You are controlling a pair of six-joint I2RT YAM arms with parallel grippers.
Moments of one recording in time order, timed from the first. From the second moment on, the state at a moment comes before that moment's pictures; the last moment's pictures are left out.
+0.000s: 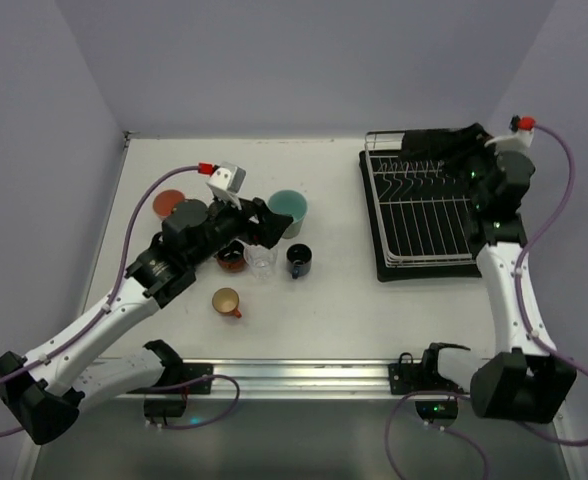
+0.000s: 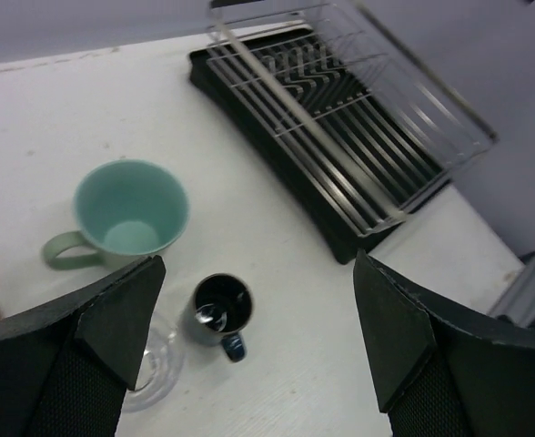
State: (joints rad) left arm -0.69 0.95 0.92 -0.15 -0.01 -0.33; right arm -0.10 1.25 1.21 0.01 -0.14 0.62
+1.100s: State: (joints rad) left arm -0.78 1.44 0.94 0.51 0.45 -0.94; right arm 0.08 0.87 0.34 0.77 -0.72 1.23
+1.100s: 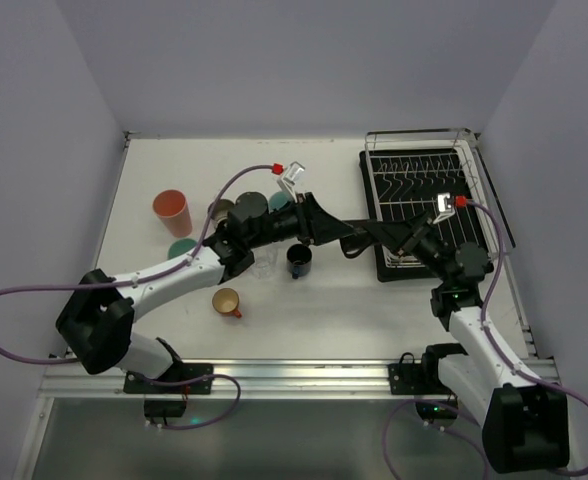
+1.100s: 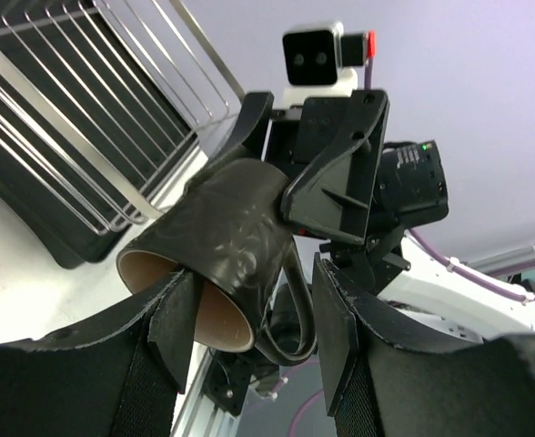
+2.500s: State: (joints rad) left arm -0.89 1.10 1.10 -0.64 -0.03 -0.52; right arm 0.15 0.52 0.42 0.12 -0.54 0.81
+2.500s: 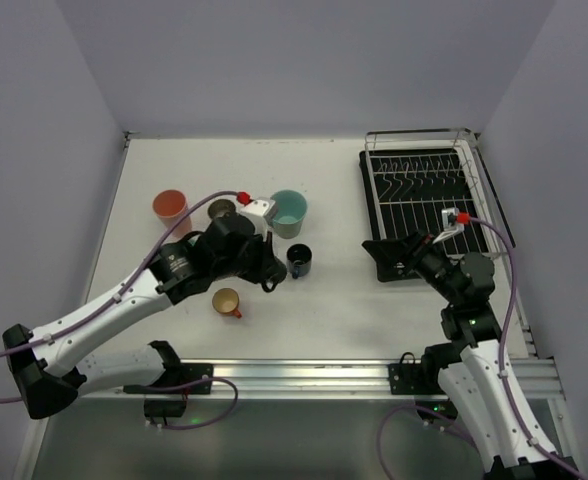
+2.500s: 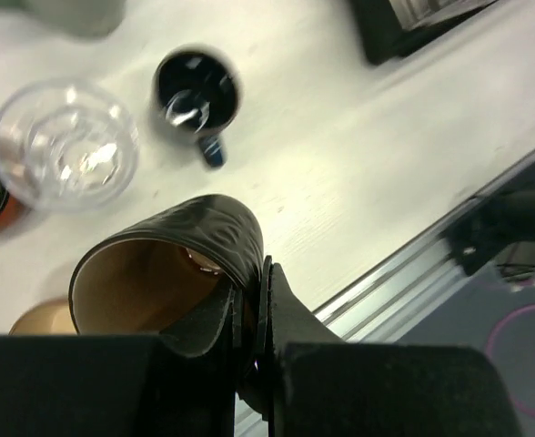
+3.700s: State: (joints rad) left arm -1.00 1.39 0.85 -0.50 -0.24 -0.54; right arm 0.15 0.45 0.42 -0.10 -0.48 0.72
